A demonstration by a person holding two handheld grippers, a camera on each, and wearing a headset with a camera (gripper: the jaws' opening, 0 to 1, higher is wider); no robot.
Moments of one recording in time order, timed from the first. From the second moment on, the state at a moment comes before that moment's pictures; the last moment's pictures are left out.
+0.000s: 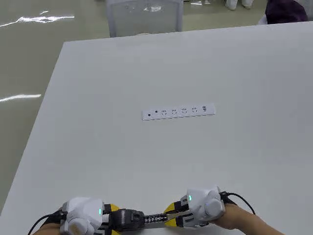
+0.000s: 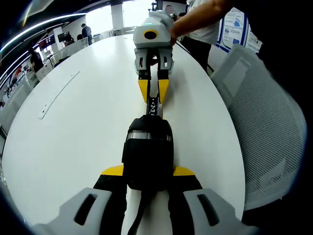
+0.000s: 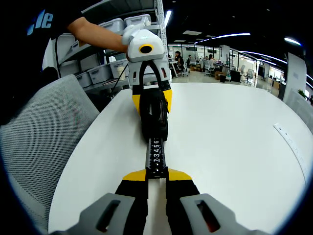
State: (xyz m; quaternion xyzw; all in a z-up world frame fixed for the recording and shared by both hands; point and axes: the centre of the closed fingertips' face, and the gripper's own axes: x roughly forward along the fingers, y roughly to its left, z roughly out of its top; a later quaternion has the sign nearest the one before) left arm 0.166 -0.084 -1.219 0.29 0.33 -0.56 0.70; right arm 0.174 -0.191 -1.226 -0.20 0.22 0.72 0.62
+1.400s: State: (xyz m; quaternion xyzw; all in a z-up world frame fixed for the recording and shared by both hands) left arm 0.167 -0.086 -1.219 0.29 0.34 -0.56 0.70; right arm 0.181 -0.227 -1.230 -0.20 0.24 0.72 0.63
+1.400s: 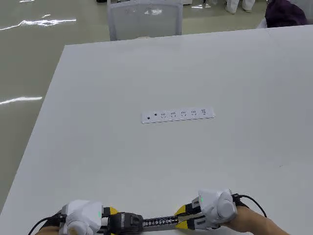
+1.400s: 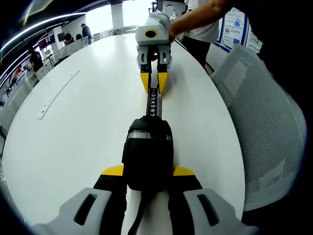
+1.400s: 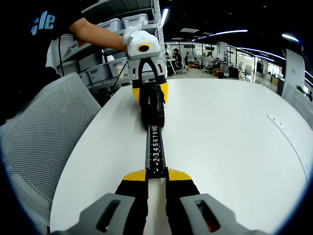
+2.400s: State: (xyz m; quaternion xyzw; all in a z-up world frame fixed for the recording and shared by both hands) left arm 0.167 -0.087 -1.220 0.29 0.34 -0.56 0.70; right arm 0.185 -0.253 -1.231 -0.20 0.25 0.71 0.63
